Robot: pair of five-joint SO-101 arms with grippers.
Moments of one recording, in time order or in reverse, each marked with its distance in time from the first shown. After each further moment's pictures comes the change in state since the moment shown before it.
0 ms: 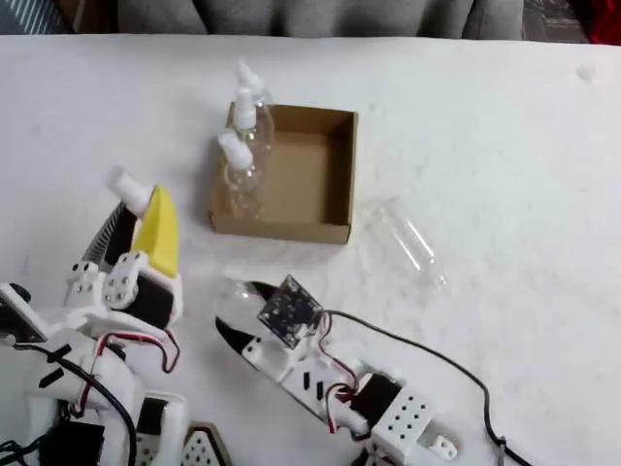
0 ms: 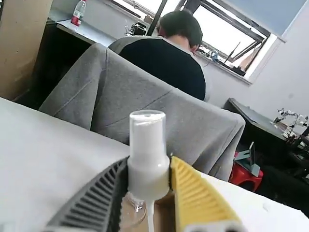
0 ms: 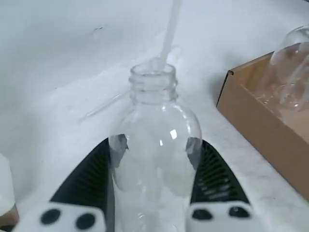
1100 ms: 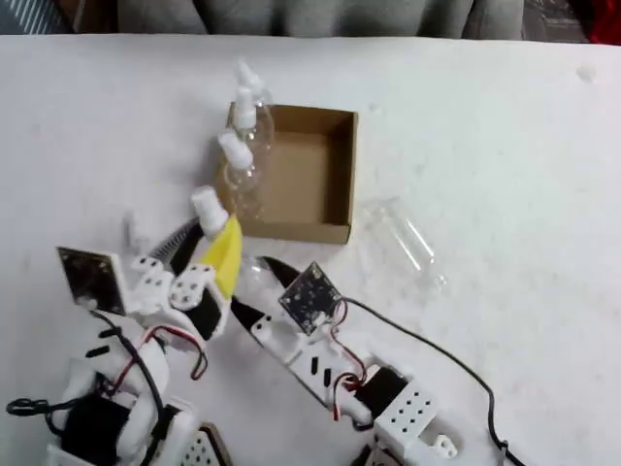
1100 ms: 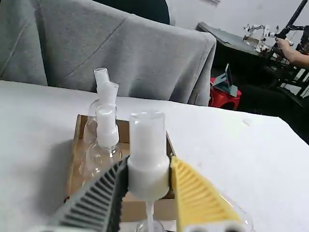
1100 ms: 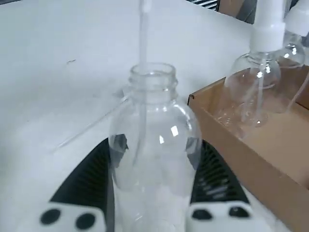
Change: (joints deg) left arm 14.5 0.4 8.4 1.1 -8.7; right arm 5.9 0.0 0.0 -6.2 0.0
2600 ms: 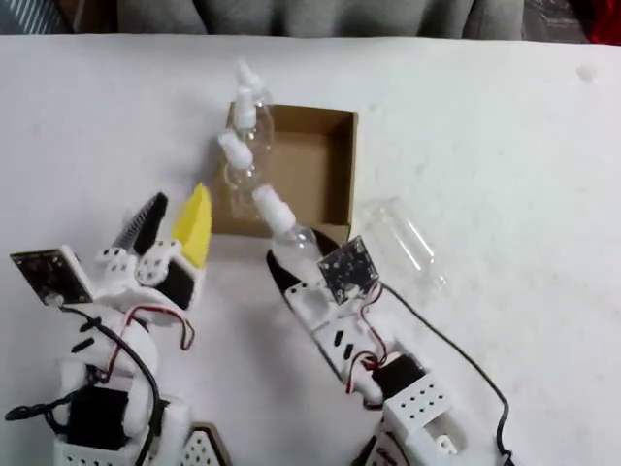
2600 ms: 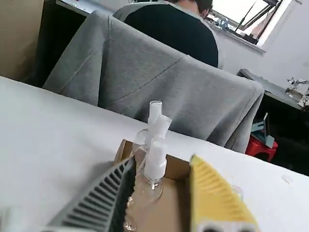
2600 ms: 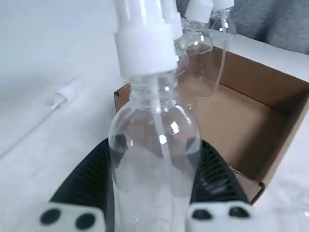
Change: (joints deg) left arm -13.3 0.8 4.0 -8.9 4.9; right arm 13.4 0.0 0.0 0.0 0.1
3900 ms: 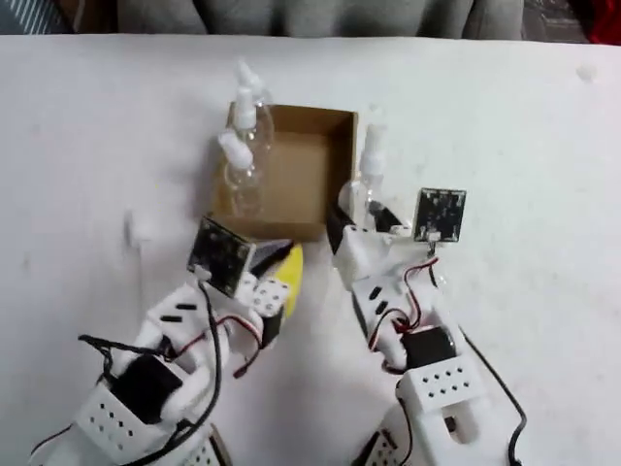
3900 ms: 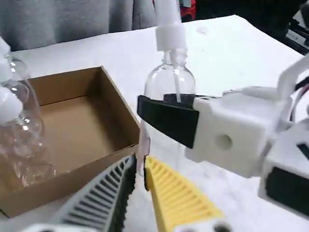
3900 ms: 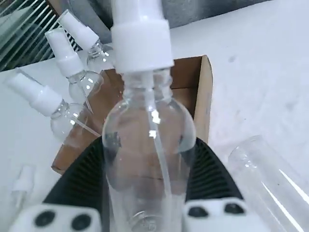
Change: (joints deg) left arm 30.8 17.4 -0.6 0.0 -14.6; right arm 16.8 0.6 -13.7 15.6 -23.6
